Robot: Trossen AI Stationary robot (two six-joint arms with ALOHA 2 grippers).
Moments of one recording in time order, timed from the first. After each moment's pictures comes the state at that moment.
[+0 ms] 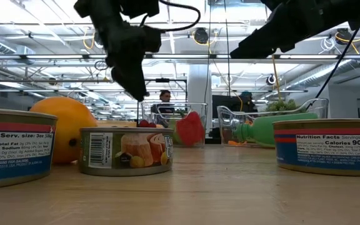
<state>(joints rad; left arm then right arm) 0.04 1.58 1.12 -0.59 -0.03 -0.24 0.21 1.13 0.55 0.24 0.31 -0.06</state>
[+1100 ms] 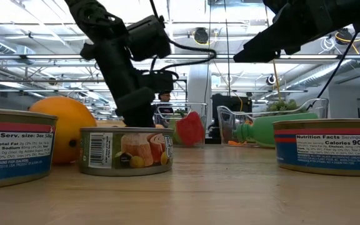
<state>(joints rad) 0.00 1.83 1.00 -0.27 -0.09 -0.18 0.24 1.13 0.53 0.26 0.31 0.00</state>
